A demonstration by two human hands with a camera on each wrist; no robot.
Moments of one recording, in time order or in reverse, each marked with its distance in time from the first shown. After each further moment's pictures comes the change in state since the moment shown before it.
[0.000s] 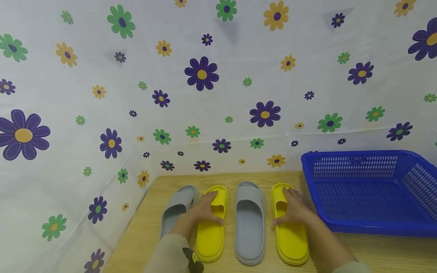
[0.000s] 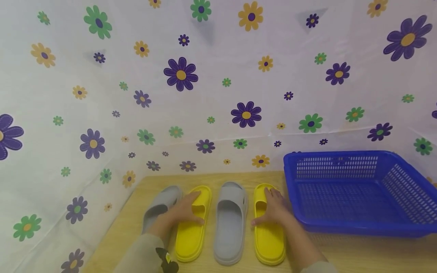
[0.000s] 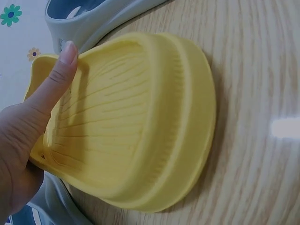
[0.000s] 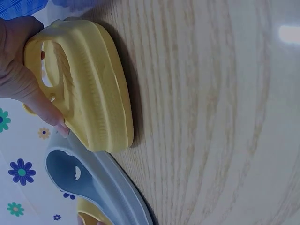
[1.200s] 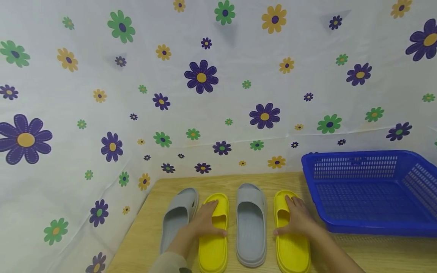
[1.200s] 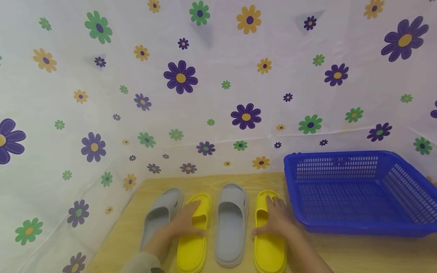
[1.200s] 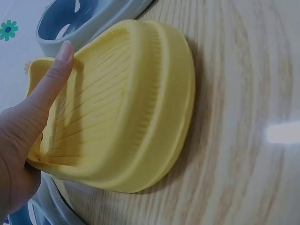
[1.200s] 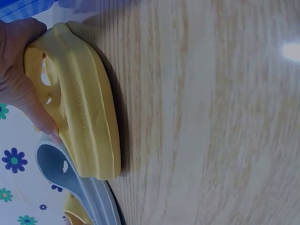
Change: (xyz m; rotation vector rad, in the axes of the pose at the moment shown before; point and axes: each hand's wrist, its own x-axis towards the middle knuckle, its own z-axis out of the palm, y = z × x) left_hand -0.028 0.008 0.012 0.026 0.048 0.101; right_hand -0.025 -0.005 0.006 -0.019 0.032 -0.009
